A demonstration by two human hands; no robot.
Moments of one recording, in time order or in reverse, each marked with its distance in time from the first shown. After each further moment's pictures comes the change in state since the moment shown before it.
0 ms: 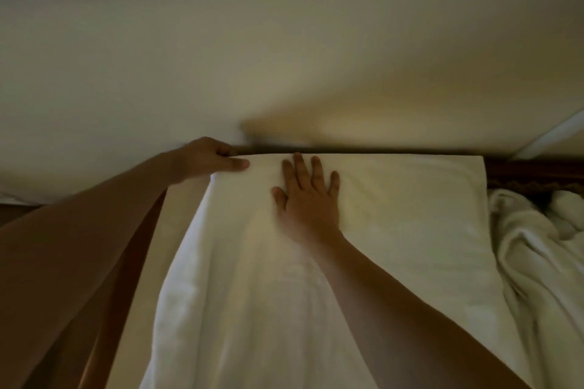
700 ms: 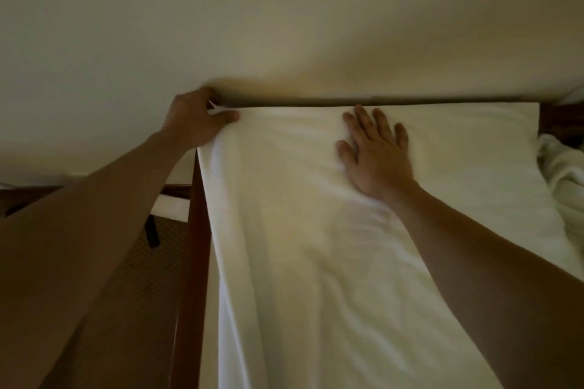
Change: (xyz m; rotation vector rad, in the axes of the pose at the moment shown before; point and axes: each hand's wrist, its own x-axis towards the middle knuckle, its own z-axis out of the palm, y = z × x) left_hand 0.017 -0.119 -0.046 0.142 0.387 0.068; right_hand 0.003 -0.007 0.003 -0.141 0.064 0.133
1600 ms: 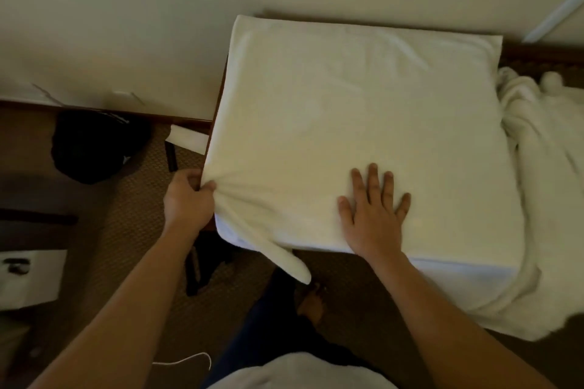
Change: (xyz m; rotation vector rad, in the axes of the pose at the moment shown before) left_hand -0.439 -0.025 0.063 -0.482 0.177 -0.635; right_hand -0.365 -0.005 0.069 0.004 -0.086 0.095
